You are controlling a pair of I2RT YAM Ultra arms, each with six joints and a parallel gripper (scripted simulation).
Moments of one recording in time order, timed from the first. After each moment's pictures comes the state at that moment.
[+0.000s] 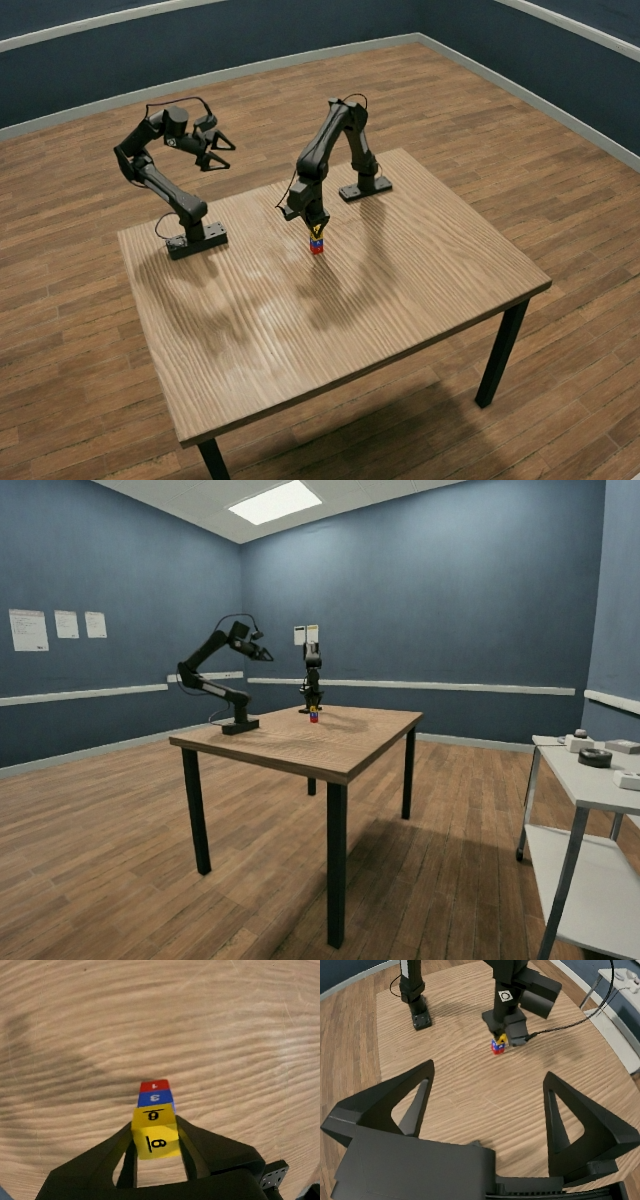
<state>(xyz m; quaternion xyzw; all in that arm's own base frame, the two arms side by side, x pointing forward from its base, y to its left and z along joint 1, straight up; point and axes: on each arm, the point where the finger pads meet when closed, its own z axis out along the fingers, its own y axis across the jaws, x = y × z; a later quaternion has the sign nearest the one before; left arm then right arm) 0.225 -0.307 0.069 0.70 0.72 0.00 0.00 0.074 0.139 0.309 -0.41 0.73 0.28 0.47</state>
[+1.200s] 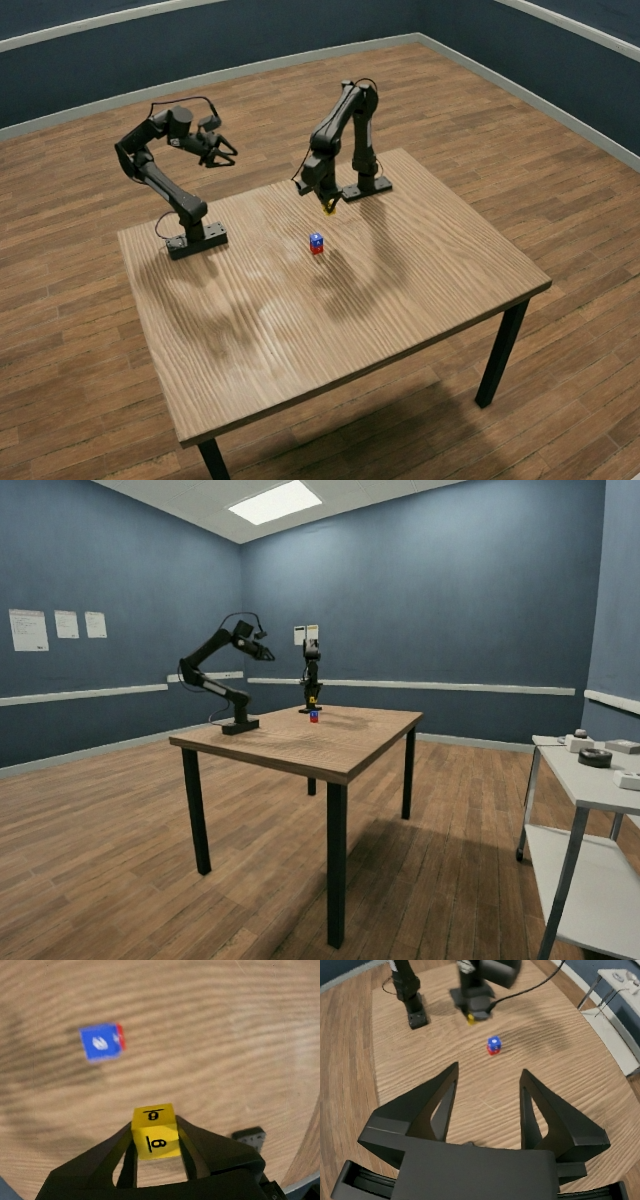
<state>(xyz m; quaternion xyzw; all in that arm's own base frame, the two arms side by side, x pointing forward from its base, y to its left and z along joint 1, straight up) 0.173 -0.234 0.110 0.70 0.71 0.01 -0.01 0.090 0.146 0.310 -0.42 0.73 0.27 0.46</state>
